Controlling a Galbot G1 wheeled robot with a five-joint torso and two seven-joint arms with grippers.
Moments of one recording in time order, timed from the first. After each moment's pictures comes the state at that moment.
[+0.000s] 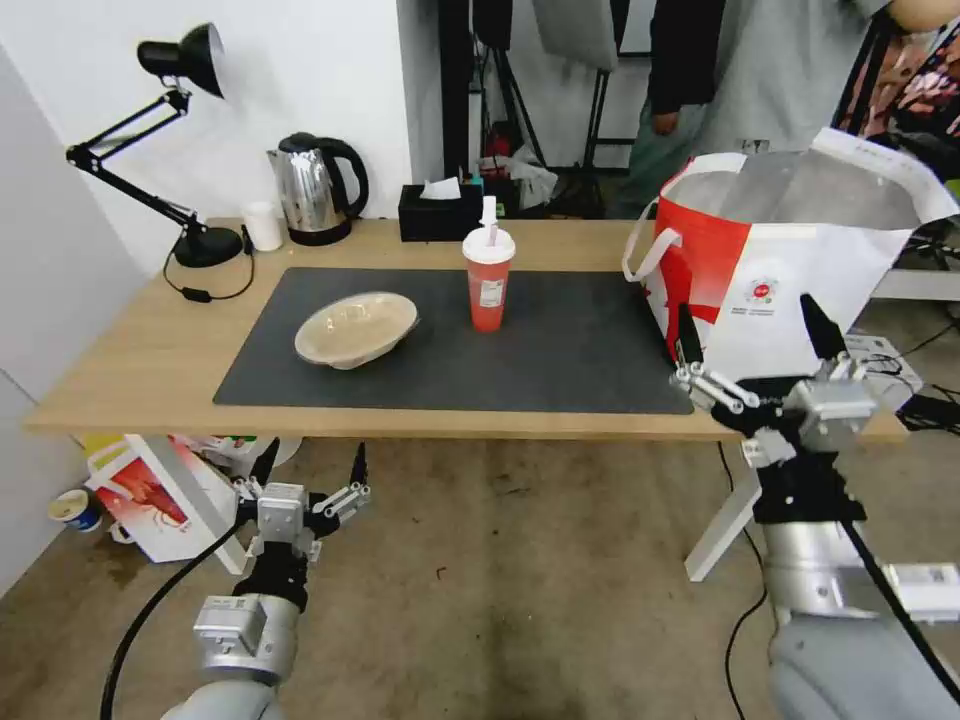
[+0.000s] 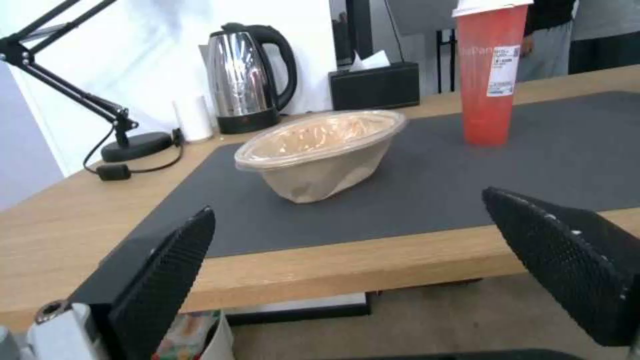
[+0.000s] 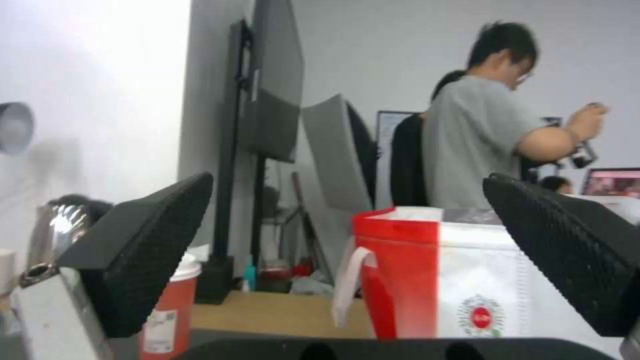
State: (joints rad) left arm 1.80 -1.50 -0.55 -2.30 0.00 0.00 0.00; right arm -1.68 1.05 0.41 2.50 0.06 0.19 0.51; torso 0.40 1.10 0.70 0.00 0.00
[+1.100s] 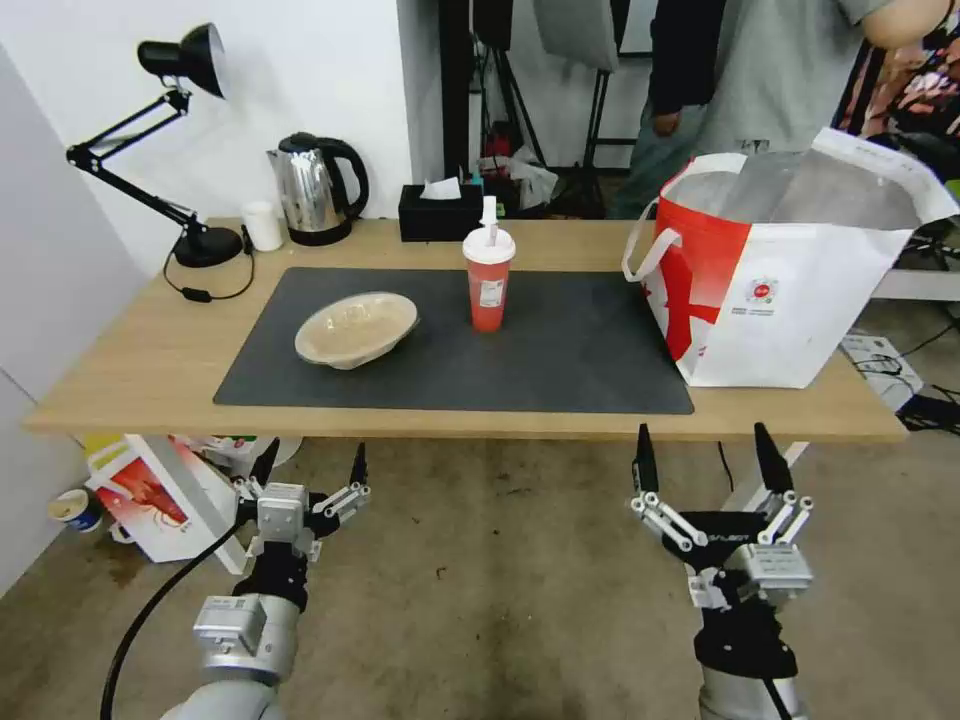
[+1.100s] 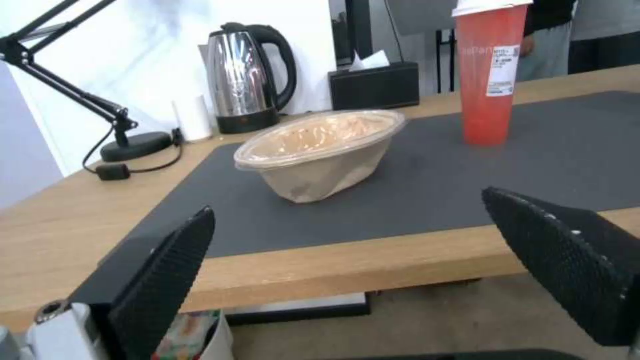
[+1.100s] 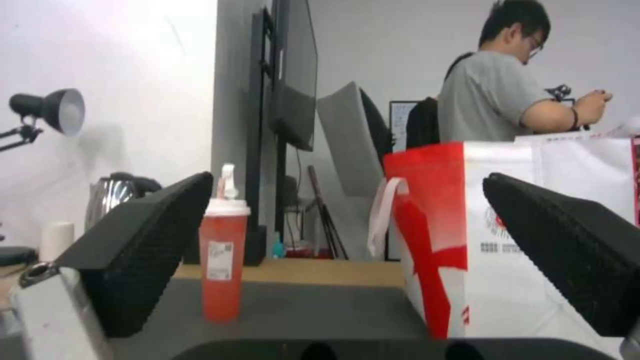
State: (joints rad) left arm 1.80 -1.50 -0.55 -2.30 0.00 0.00 0.00; right arm -1.90 1.17 0.26 2.31 -0.20 0.56 0.53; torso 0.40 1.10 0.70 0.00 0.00
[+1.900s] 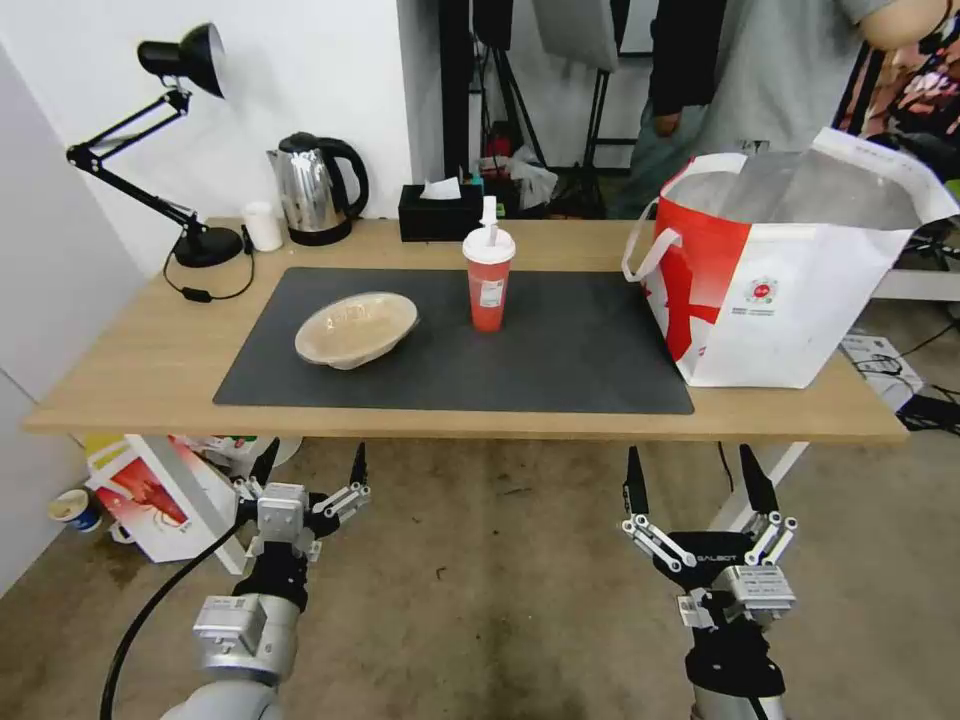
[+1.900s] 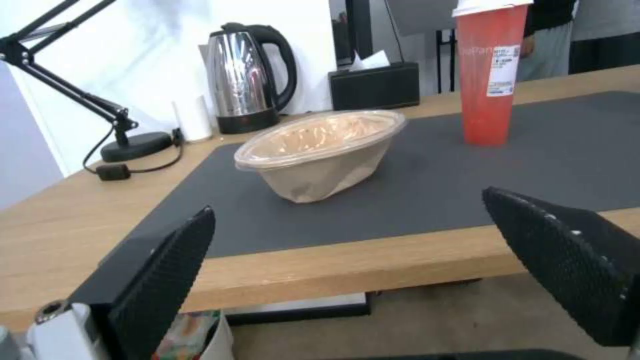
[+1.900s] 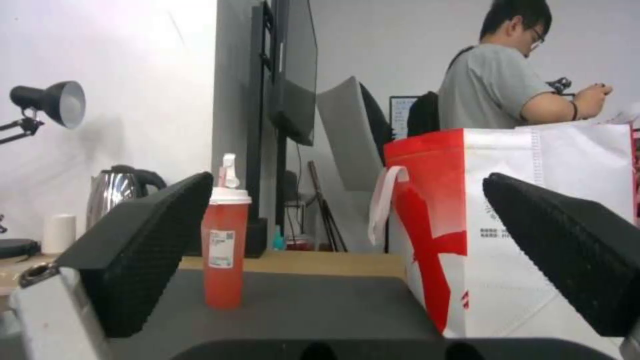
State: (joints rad) left arm 1.80 -1.50 -0.55 -2.30 0.00 0.00 0.00; right arm -1.90 1.17 0.25 2.29 -0.21 0.58 0.55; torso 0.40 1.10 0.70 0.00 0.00
